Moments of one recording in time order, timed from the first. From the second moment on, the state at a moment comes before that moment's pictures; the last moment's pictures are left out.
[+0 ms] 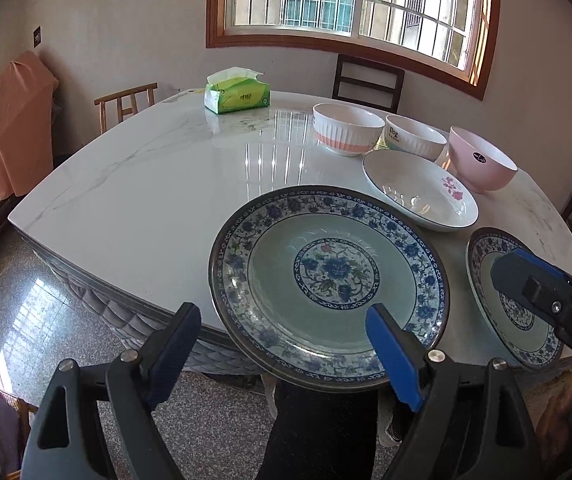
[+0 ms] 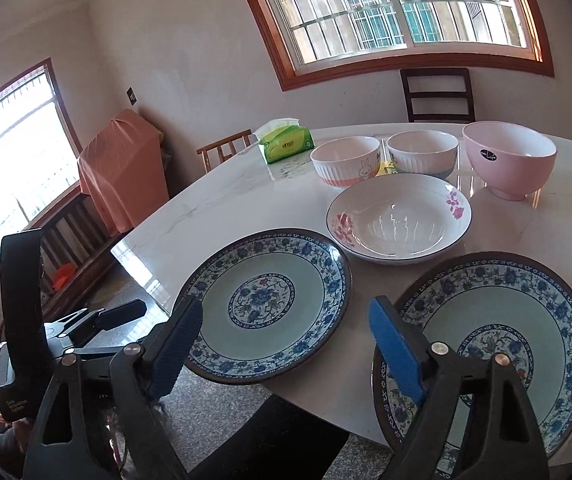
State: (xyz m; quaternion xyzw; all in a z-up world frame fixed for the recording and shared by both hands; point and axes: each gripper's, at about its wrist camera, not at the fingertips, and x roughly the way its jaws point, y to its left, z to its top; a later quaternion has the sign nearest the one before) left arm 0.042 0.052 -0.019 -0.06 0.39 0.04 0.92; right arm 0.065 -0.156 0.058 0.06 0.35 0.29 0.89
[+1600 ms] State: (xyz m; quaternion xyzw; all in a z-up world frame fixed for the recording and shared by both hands) left arm 0.082 0.128 -0.054 -0.20 0.44 0.05 0.87; right arm 0.156 -0.108 0.004 0.02 0.50 0.25 0.83
